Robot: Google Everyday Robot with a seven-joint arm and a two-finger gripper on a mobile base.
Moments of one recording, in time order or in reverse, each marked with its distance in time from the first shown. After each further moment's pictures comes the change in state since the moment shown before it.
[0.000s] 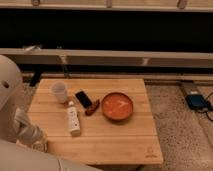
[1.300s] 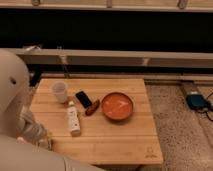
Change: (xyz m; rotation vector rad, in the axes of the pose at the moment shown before) arm -0.004 -0.034 -0.013 -0.056 -0.030 0.071
